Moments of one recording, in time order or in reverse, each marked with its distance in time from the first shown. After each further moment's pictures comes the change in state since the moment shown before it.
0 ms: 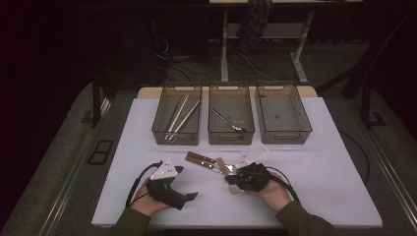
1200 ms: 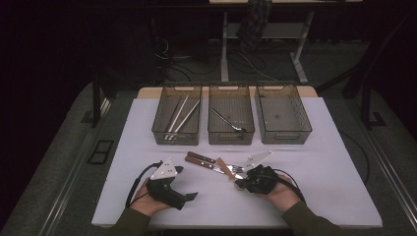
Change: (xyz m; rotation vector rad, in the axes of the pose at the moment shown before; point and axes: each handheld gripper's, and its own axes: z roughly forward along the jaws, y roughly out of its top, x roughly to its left) left arm 0.000 -0.001 0.000 0.006 0.000 -0.005; right arm -0.010 -0.019 -0.015 0.097 -0.040 0.017
